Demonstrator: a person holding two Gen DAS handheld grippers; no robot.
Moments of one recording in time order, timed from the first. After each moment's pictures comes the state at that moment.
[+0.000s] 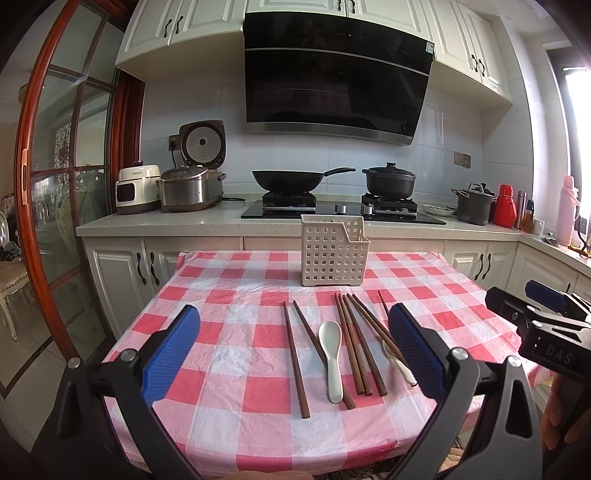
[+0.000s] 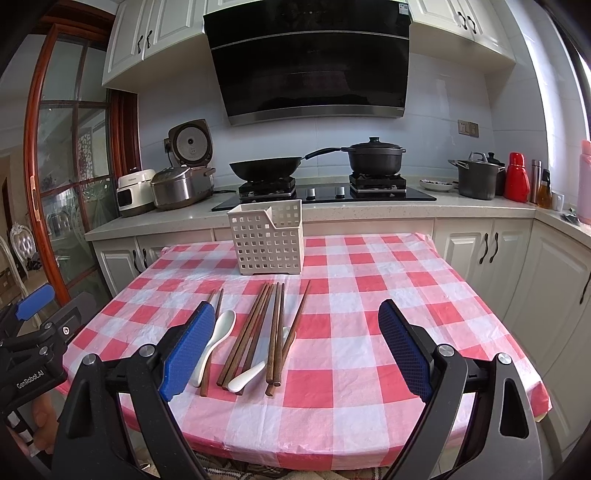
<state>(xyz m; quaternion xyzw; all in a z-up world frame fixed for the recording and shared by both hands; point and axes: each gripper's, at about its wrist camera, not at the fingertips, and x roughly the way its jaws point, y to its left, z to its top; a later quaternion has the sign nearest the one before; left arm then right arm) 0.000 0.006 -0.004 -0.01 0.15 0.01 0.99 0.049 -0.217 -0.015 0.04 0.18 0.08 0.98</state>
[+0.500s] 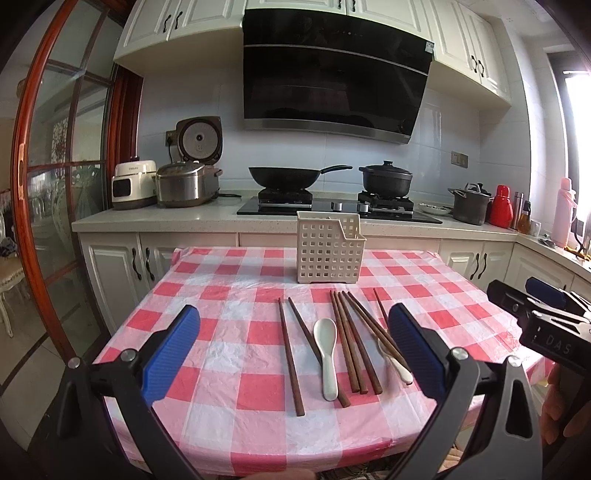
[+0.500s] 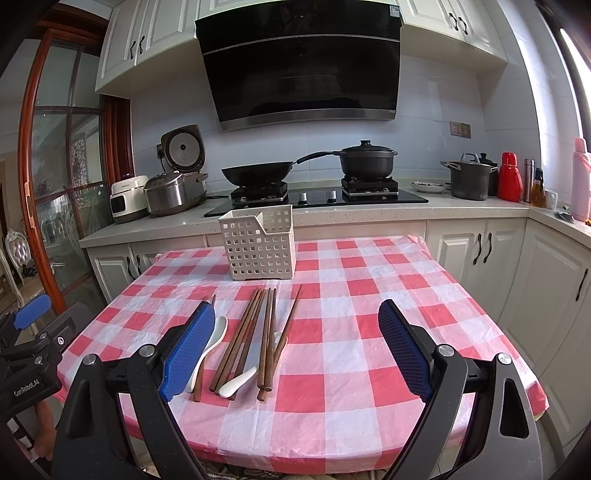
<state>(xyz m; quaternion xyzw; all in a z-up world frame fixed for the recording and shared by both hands) 0.003 0.007 -0.005 -0.02 0.16 0.00 0.99 0.049 -0.222 -0.012 0.04 0.17 0.06 0.98</state>
